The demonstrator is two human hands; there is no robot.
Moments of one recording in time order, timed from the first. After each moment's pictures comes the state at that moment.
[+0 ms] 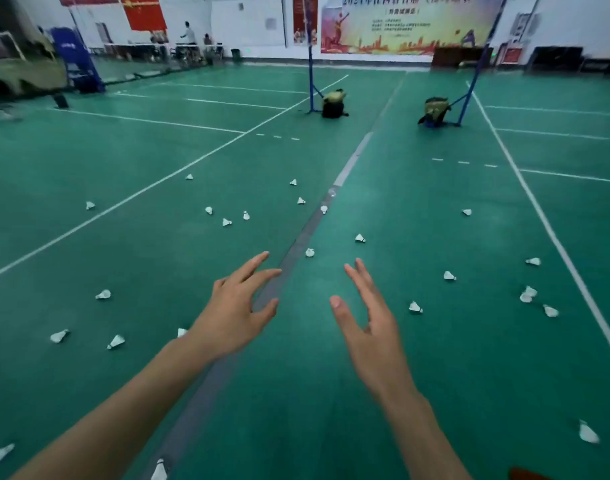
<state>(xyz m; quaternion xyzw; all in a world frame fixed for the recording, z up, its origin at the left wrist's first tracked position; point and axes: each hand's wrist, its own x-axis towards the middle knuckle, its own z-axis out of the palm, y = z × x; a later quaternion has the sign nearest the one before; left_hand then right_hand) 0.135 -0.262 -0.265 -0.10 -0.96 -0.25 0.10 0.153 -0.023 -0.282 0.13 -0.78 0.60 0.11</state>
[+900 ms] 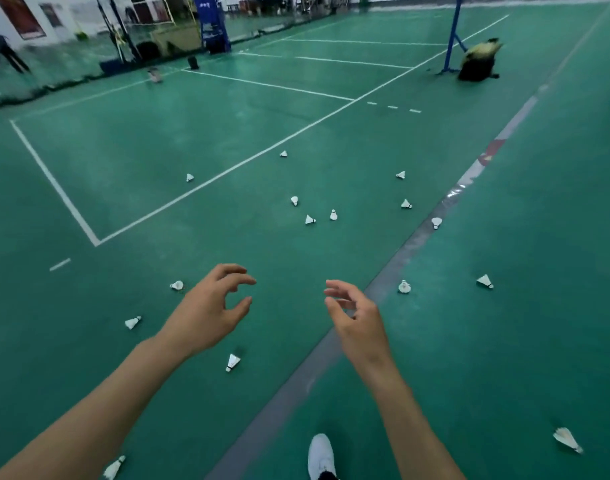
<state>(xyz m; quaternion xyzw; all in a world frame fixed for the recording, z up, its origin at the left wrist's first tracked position) -0.335 -0.507 -0.311 0.11 -0.96 -0.24 0.10 -0.432 -0.260 -0.360 0.14 -0.75 0.64 -0.12</state>
